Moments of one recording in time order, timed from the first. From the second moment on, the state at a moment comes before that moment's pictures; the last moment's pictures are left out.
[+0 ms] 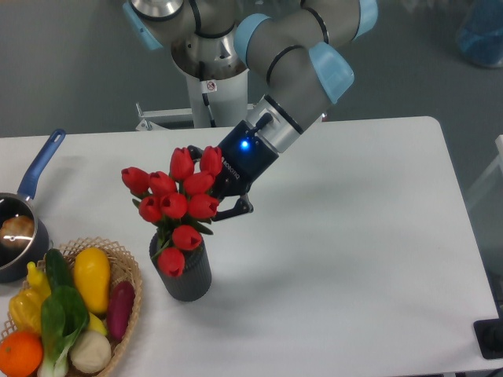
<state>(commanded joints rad) 2.58 -1.73 -1.78 -1.02 0.44 1.20</state>
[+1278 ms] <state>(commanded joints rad) 2.69 -1.65 -1.78 -1.02 0.32 1.09</state>
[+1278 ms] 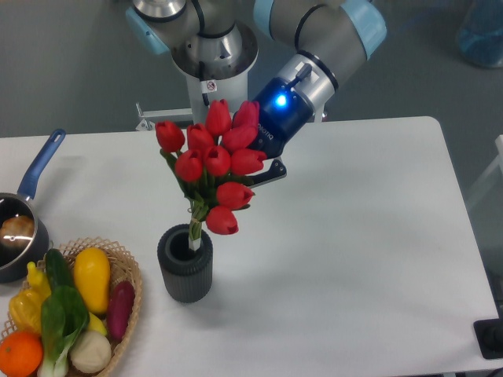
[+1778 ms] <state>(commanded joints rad) 2.69 -1.64 -1.79 -1.02 0.29 1.07</state>
